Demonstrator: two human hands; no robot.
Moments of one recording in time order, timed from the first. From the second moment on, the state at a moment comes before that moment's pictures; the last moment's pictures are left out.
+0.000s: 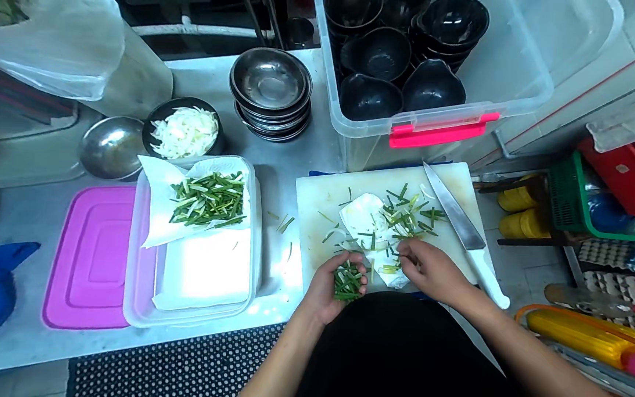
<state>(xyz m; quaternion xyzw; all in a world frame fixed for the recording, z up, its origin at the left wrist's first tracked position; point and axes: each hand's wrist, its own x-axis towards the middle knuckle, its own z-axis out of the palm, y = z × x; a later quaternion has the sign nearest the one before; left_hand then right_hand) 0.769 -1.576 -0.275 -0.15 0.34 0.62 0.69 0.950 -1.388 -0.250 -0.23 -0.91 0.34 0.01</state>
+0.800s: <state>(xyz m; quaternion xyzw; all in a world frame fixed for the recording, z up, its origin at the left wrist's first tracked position) 0.770 -1.578 -0.283 -0.15 0.29 0.63 0.70 0.974 -1.354 -0.245 -0.31 -0.91 0.27 -0.02</state>
